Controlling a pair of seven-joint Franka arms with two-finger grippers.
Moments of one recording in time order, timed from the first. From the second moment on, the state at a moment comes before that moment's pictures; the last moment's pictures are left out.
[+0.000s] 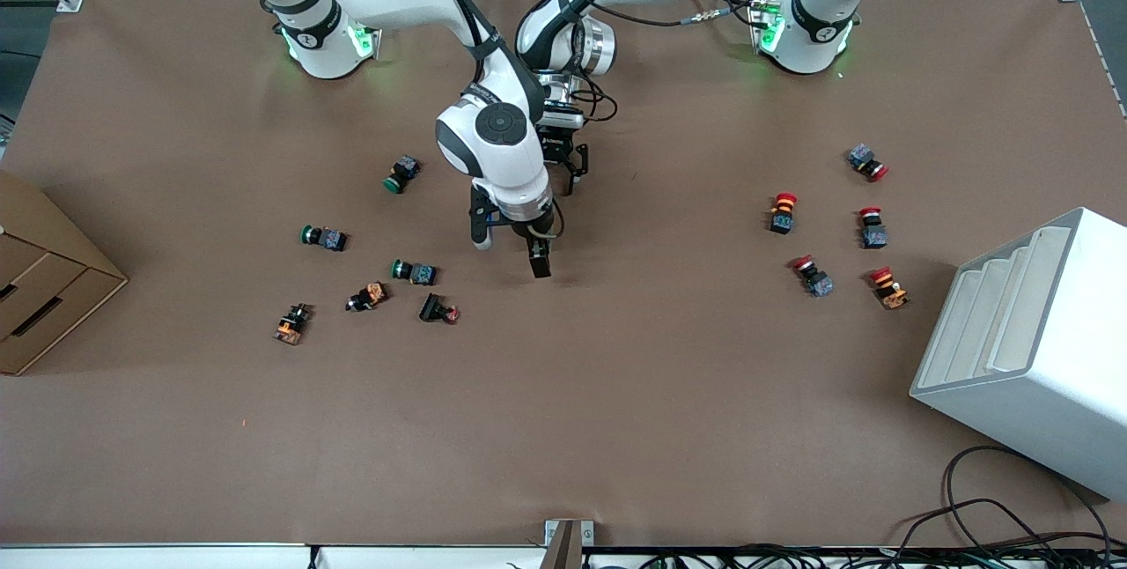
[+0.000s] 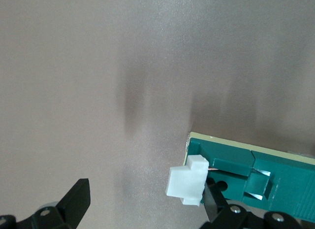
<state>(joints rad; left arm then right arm) -0.89 0.78 -0.40 -1.96 1.88 2.07 -2.54 0.82 0.61 -0.06 -1.83 -0.05 2.65 2.27</state>
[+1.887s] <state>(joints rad) -0.88 0.78 -0.40 -1.96 1.88 2.07 -2.54 0.50 0.48 -0.02 -1.55 0.08 2.10 1.64</state>
